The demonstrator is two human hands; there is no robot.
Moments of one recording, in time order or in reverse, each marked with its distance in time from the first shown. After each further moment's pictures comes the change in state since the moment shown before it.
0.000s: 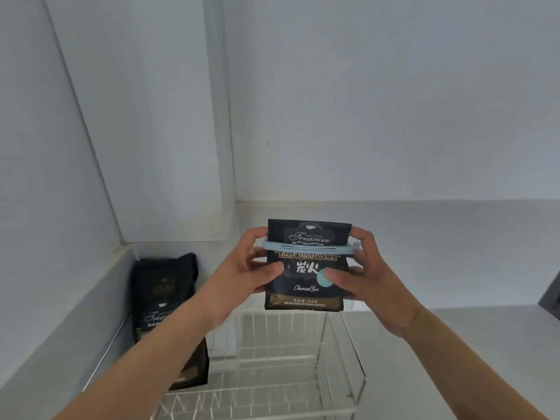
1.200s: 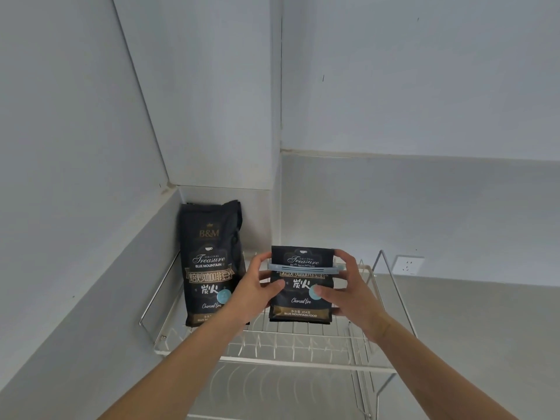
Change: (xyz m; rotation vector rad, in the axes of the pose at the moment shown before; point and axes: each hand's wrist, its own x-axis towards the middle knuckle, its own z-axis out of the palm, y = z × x) left_hand -0.038 -0.147 -0.039 0.004 0.316 -0.427; right_hand 0.014 0.154 0.072 -0.054 0.002 0.376
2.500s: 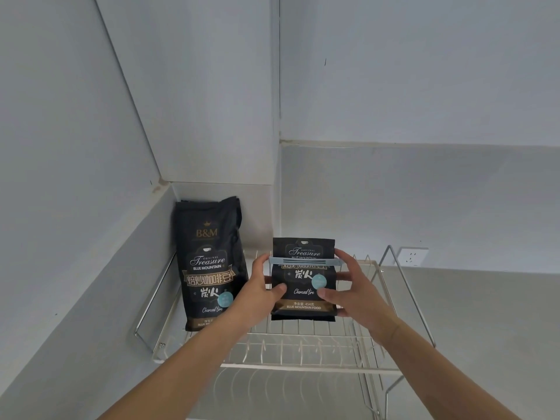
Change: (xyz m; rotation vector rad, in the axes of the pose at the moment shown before) left_hand 0.016 -0.014 -0.003 0.209 -0.011 -0.069; right_hand 0.003 -0.001 0.005 -0.093 0.073 0.135
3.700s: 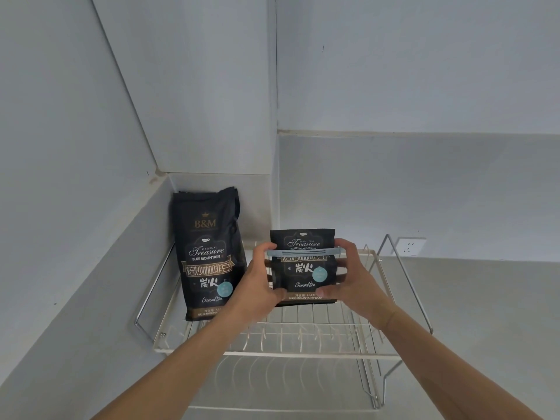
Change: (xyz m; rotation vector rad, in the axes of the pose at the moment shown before) left_hand -0.008 -0.007 0.001 0.187 0.008 0.282; right_hand 0.007 0.007 -0.003 -0.170 -0.033 -0.138
